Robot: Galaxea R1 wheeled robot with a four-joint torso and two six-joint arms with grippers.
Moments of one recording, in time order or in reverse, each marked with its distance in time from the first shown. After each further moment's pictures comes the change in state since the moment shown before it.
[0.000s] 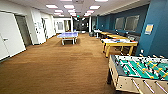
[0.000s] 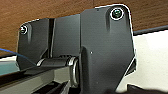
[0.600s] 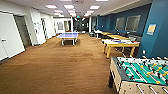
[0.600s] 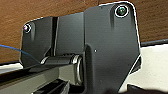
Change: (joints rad) left arm 0.006 -0.005 -0.007 0.000 0.003 0.000; right arm -0.006 0.005 0.007 0.000 -0.001 0.000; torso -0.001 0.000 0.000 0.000
